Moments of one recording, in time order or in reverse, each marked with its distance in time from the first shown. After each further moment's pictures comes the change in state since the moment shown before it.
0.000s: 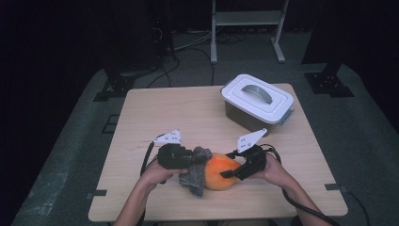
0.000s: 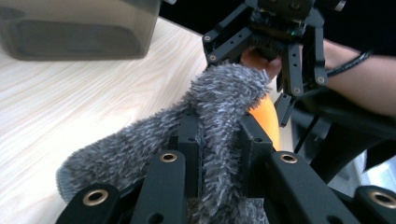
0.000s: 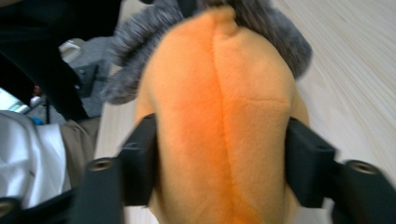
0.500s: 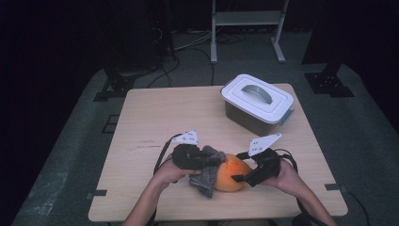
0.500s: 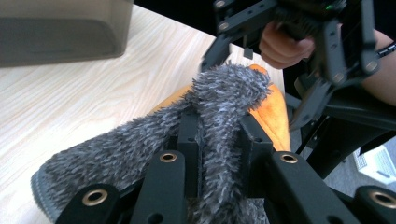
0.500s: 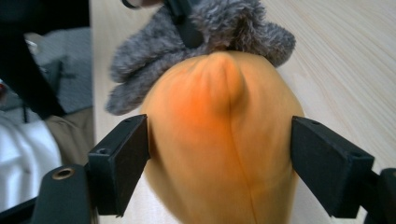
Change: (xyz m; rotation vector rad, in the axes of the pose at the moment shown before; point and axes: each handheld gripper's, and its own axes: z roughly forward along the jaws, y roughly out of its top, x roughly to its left) left arm -0.014 0.016 0.036 0.078 -0.031 0.051; right arm 0.027 -0.004 -0.032 0.053 -0.156 0.060
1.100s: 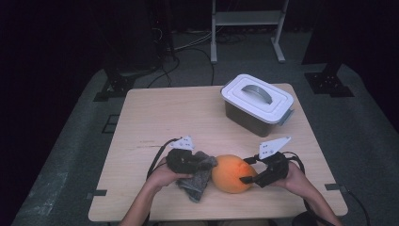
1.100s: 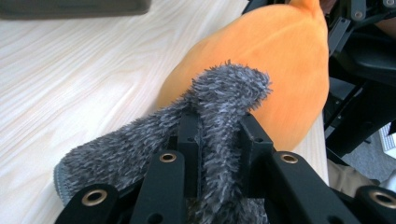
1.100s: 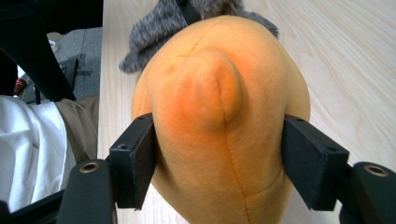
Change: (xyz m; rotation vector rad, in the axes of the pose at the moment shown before) left arm 0.012 -0.028 -0.013 0.084 0.089 -0.012; right arm -0.016 -0.034 -0.007 -0.028 0.070 -0.007
